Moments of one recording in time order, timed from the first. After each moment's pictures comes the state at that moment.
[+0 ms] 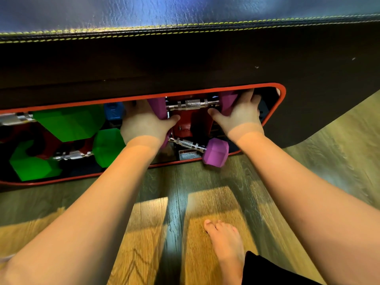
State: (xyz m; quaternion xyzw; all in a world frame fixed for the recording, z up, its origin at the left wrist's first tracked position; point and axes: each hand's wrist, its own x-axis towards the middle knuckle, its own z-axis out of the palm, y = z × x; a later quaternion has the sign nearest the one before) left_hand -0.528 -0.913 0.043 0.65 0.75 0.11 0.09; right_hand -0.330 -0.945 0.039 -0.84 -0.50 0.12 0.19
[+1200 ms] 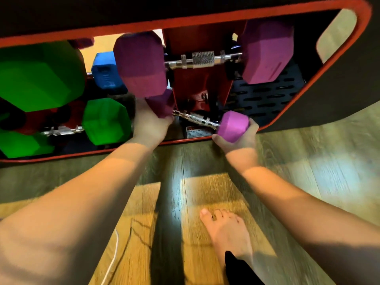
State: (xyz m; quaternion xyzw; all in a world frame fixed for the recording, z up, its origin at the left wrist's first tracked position) left_hand -0.546 -0.900 -0.095 0.56 0.72 0.26 0.31; right_hand -0.349 -0.995 -0.133 -0.78 -0.32 0.34 0.41
